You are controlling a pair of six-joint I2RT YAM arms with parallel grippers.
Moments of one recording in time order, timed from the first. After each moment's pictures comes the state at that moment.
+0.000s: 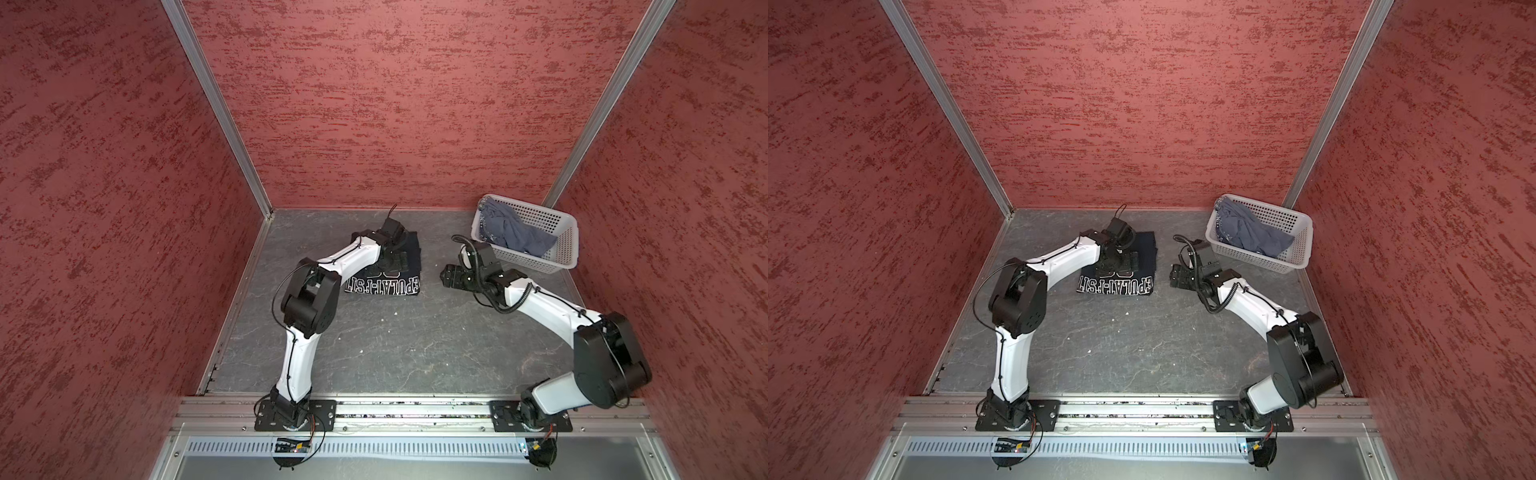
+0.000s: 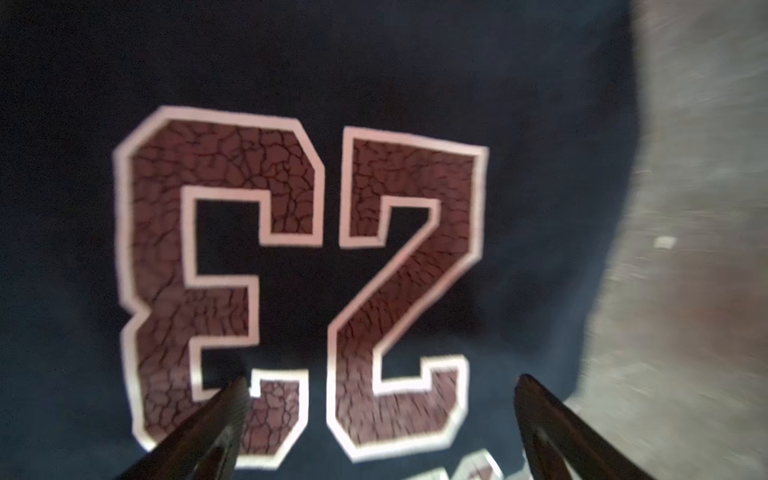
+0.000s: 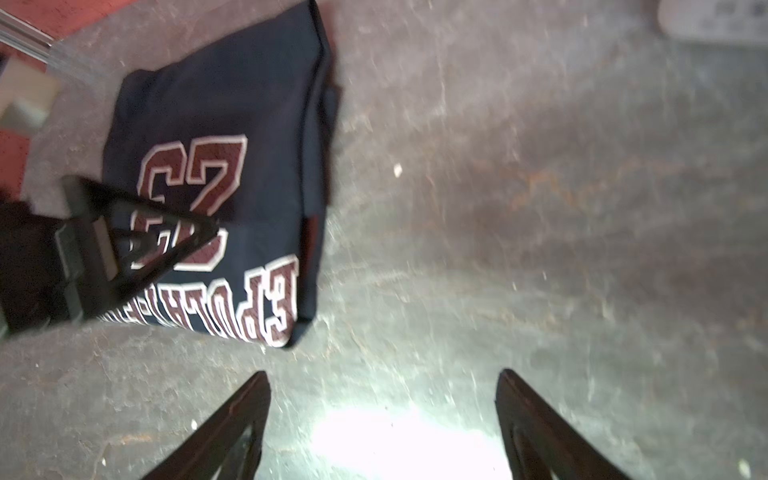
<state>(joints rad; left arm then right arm) -0.52 2.15 1.70 -0.80 -0.07 -0.61 0.40 1.47 0.91 -0.30 -0.09 0.54</state>
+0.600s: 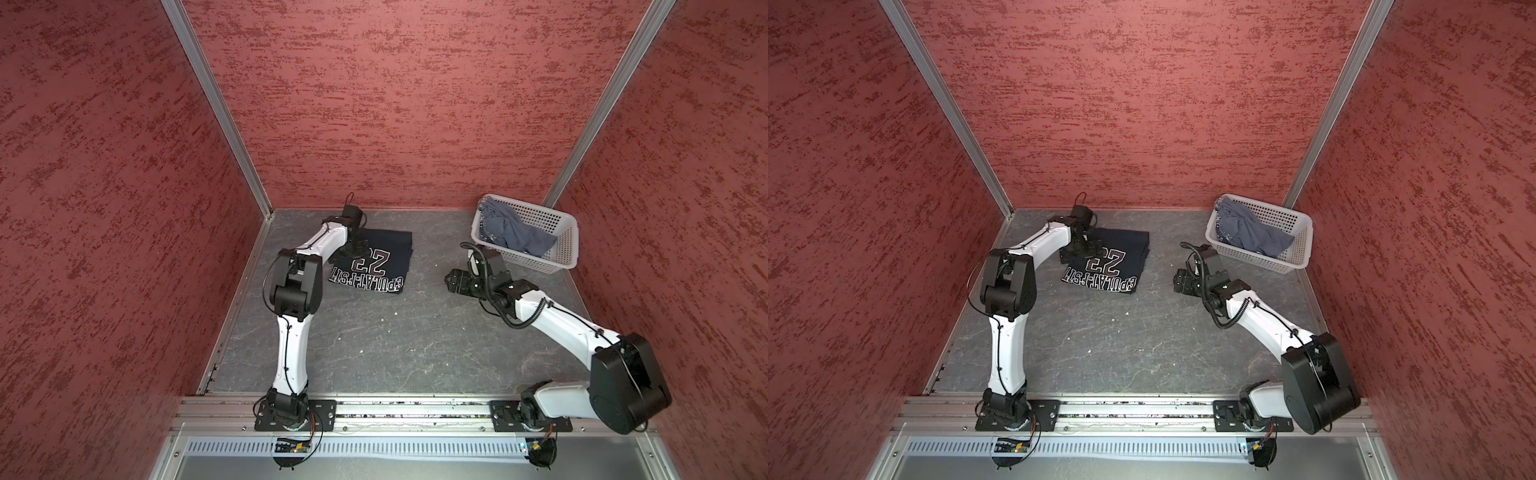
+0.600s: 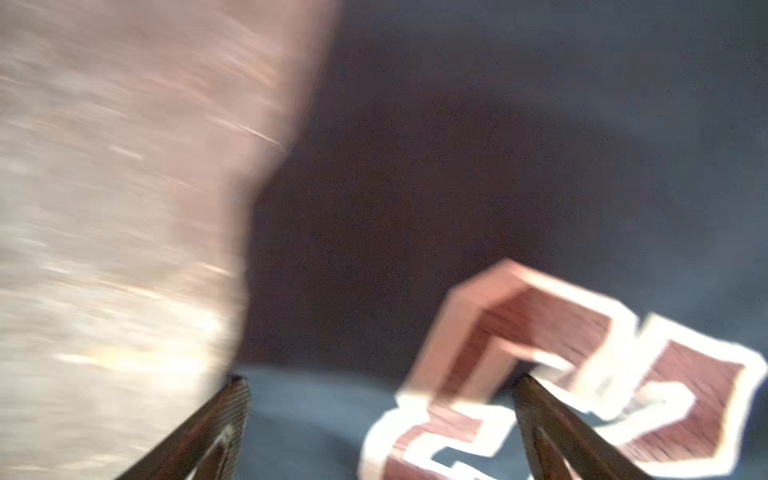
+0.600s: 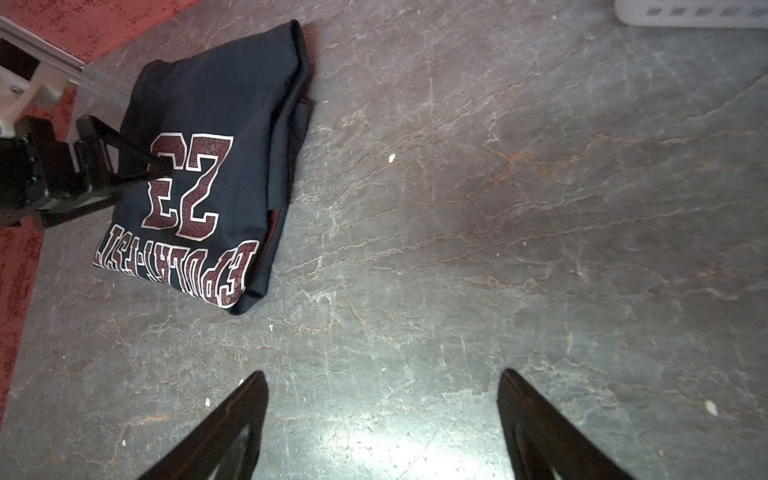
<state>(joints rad) -0.19 2.22 1.82 -0.88 -0.11 -0.42 0.40 1.36 0.85 -0.29 -0.07 0.56</state>
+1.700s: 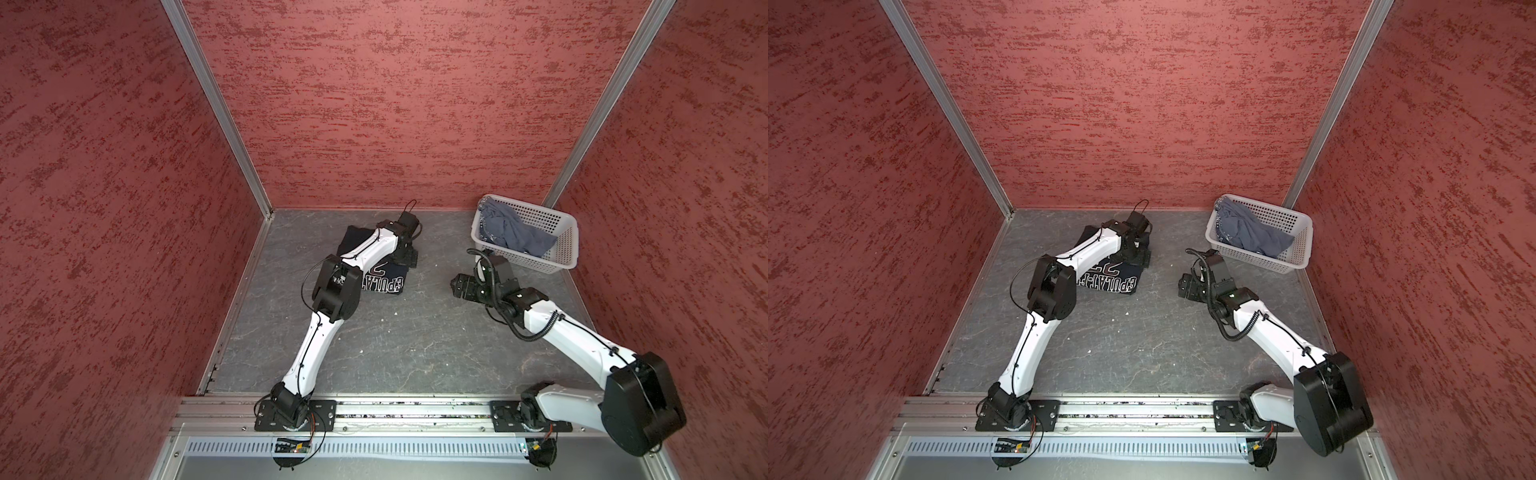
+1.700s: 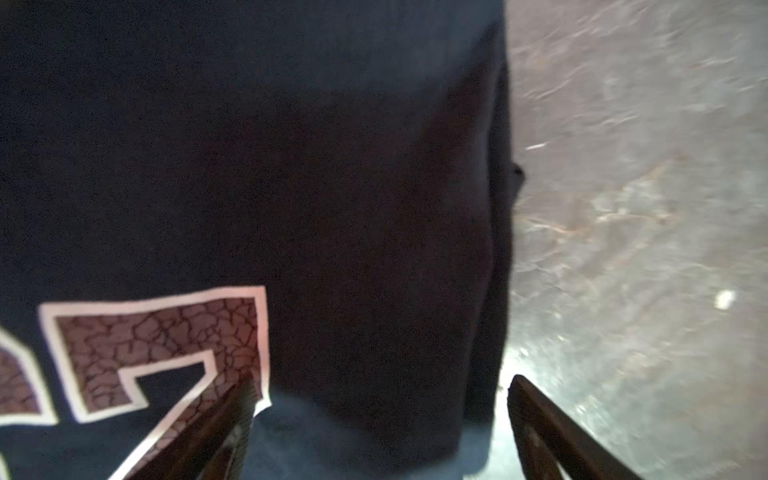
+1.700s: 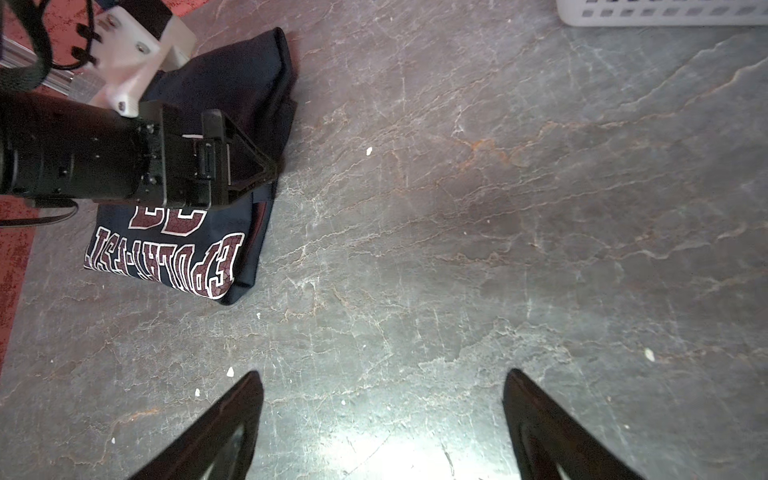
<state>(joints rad) -0.54 2.47 2.20 -1.01 -0.11 -0.37 0.40 1.25 0.78 -0.32 -0.03 0.58</state>
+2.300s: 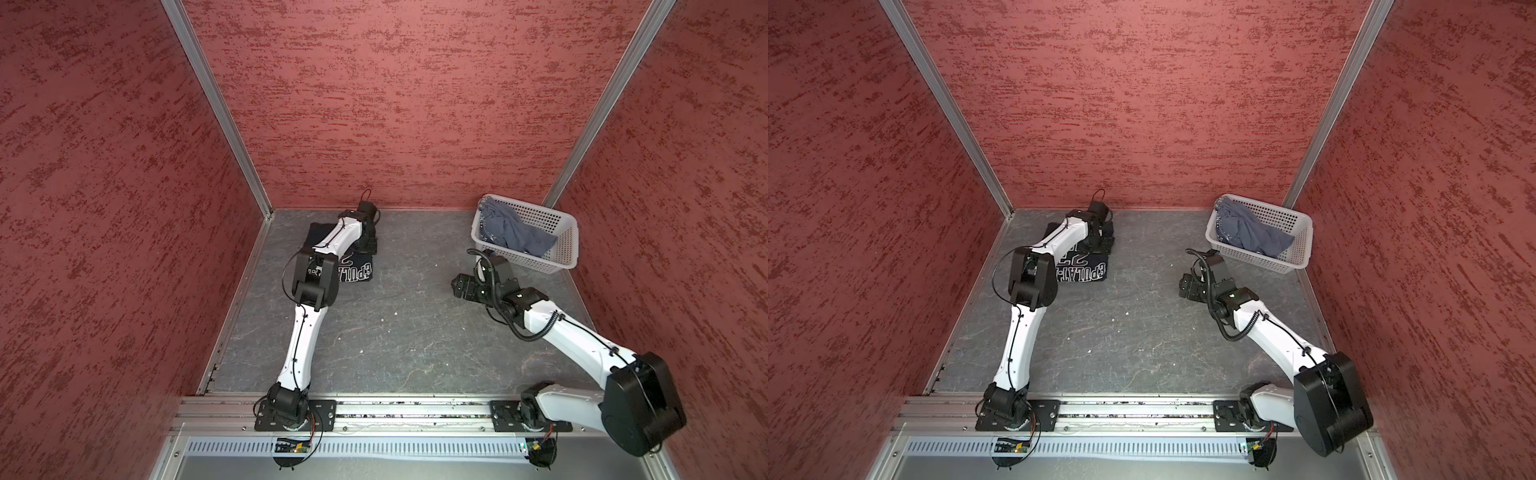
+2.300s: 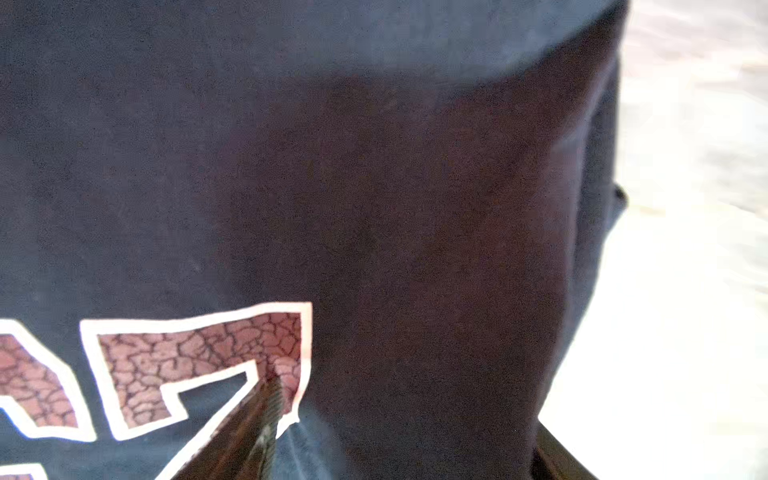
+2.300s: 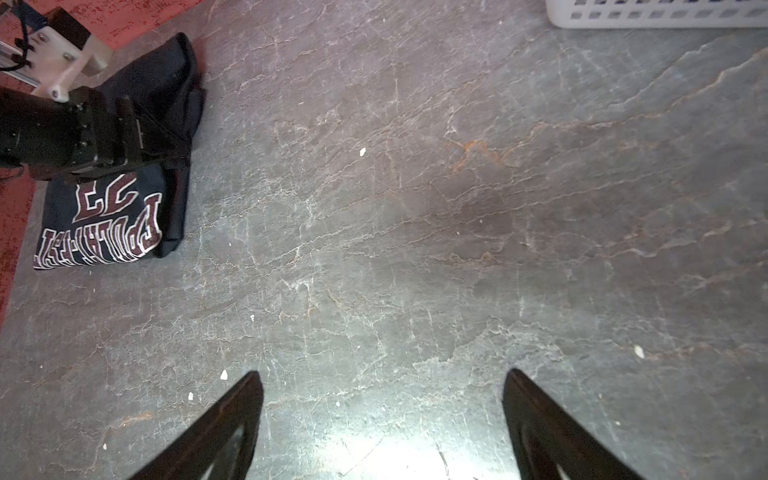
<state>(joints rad) -0.26 2.48 2.19 -1.02 -0.16 -0.28 0.40 1.25 0.78 -0.33 -0.01 0.58</state>
